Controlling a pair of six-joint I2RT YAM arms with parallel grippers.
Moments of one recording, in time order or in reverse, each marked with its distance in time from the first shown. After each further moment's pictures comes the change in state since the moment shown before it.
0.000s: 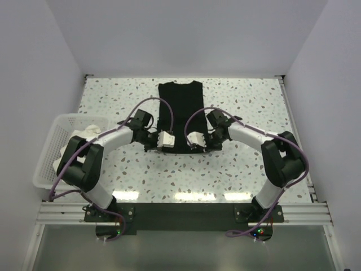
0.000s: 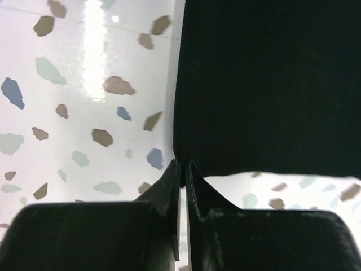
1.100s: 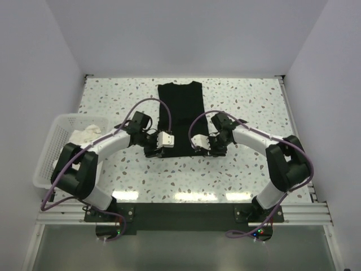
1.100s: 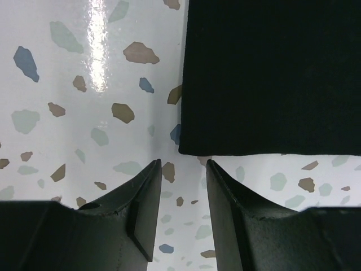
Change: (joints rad) left arm -0.006 -0.095 -0.039 0.005 0.017 -0.123; right arm -0.026 -0.066 -0.059 -0.026 0.027 0.016
